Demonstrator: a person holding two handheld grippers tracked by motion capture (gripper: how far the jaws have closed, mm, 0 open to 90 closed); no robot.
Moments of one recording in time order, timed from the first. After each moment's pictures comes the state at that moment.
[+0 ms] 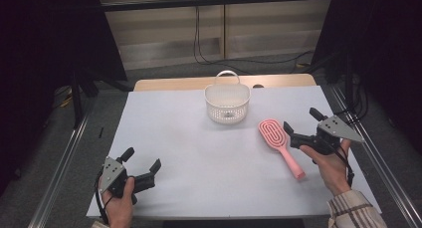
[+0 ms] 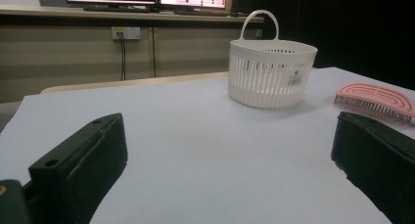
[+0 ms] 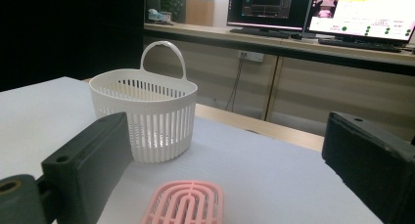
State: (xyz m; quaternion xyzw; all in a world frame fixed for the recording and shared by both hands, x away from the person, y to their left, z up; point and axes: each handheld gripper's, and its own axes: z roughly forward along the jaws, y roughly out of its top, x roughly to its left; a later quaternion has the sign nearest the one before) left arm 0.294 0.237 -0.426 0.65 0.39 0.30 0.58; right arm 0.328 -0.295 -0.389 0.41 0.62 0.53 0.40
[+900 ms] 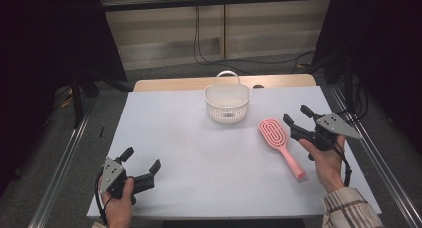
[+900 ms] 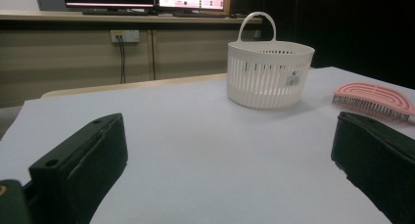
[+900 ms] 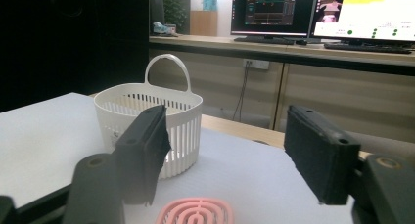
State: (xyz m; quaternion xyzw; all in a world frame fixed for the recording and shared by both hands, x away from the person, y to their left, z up) left arm 0.291 0.238 -0.424 0.66 0.38 0.30 0.58; right arm 0.337 -0.293 -0.391 0.41 0.61 0.56 0.39
